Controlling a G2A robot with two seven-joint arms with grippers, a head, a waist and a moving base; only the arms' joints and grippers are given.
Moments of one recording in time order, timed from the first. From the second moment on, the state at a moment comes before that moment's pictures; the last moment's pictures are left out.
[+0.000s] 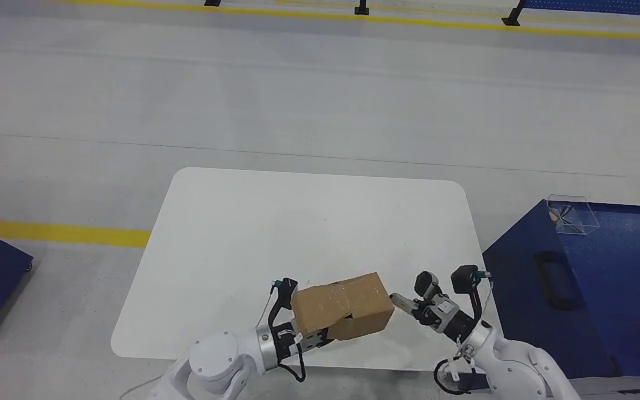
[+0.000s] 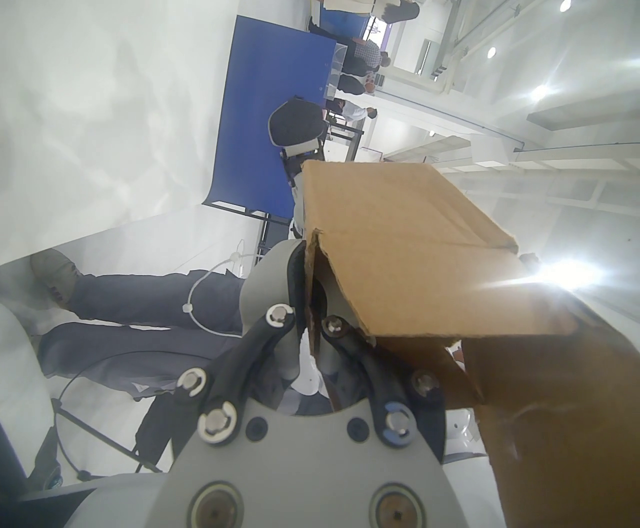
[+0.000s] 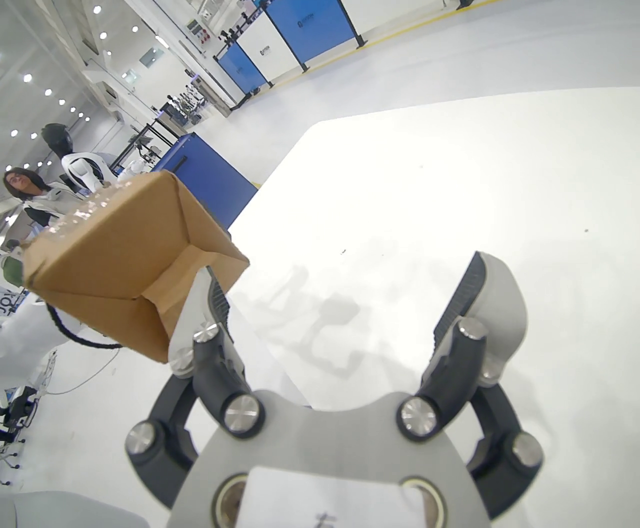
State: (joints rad) left arm 1.32 -1.18 -0.98 -1.76 -0.44 0.15 -0.64; right arm -1.68 -1.03 1.53 -1.82 -0.52 -0.48 0.34
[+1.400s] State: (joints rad) left arm 1.25 -1.34 -0.93 -1.99 -1.28 0.85 0.62; right arm -1.72 -1.03 1.66 -1.82 -0.26 -0.55 0.20
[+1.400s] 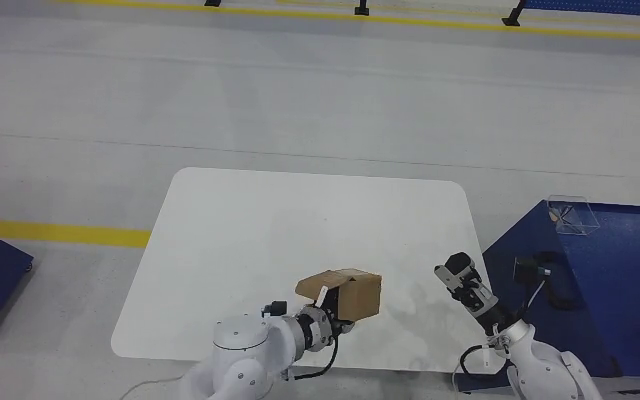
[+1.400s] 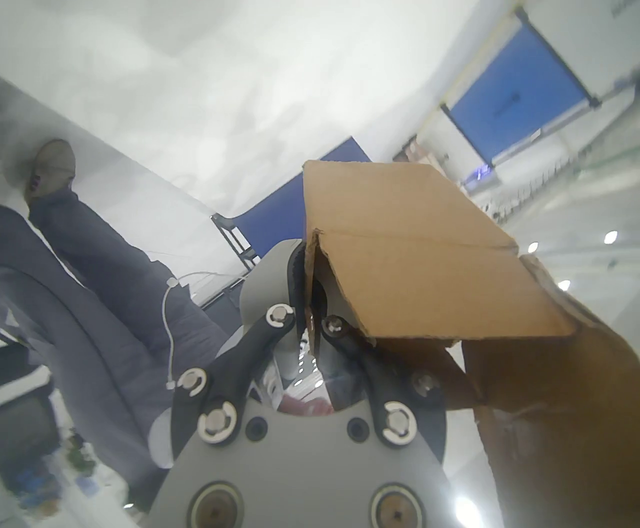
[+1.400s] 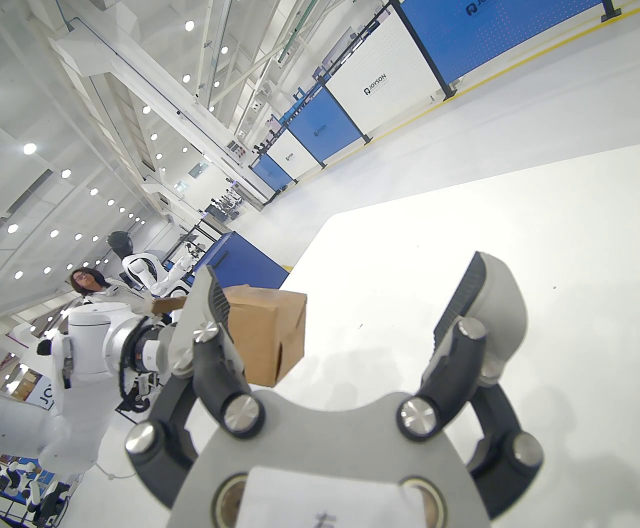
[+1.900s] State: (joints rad) left arm 0.83 -1.47 -0.60 -1.56 -1.89 0.31 1.51; right arm -1.72 -1.03 1.66 -1.82 -0.26 -0.55 0.20
